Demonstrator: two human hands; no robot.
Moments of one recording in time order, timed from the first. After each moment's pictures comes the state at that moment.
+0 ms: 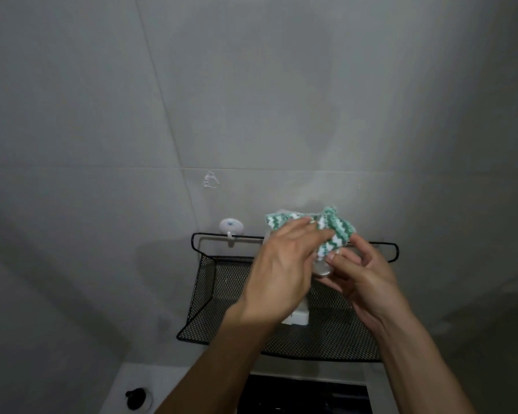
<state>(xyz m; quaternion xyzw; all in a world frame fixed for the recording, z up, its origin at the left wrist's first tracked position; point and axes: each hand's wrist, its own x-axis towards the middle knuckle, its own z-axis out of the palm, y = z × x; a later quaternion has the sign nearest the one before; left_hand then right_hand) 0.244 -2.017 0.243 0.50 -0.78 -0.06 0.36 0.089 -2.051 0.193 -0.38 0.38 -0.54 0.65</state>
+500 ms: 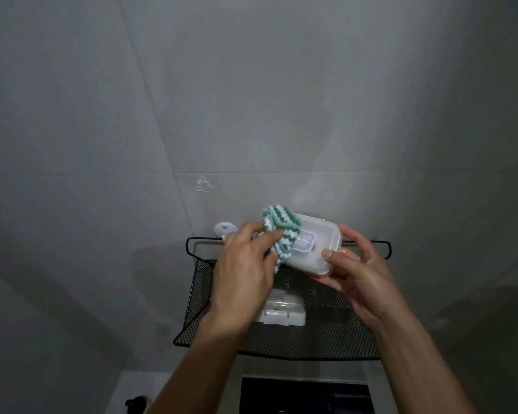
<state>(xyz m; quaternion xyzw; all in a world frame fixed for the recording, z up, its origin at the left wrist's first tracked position) 0.272 -2.016 0.229 0.61 -0.70 -0.04 0.37 0.084 -2.050 0.197 -0.36 0.39 -0.55 0.64</state>
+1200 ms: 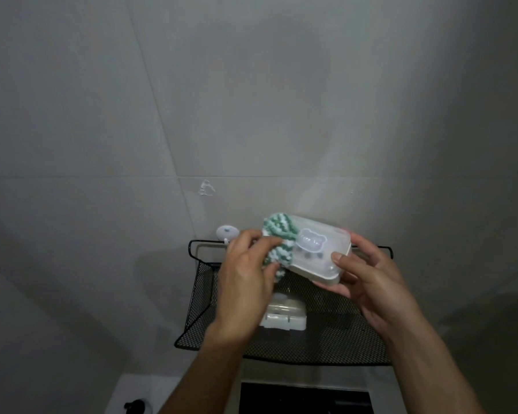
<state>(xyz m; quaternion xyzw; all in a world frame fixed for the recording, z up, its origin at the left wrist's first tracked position) 0.271 -2.014 0.216 0.61 -0.67 -0.03 0.42 0.074 -2.048 0.204 -0.38 0.40 -0.54 0.64</state>
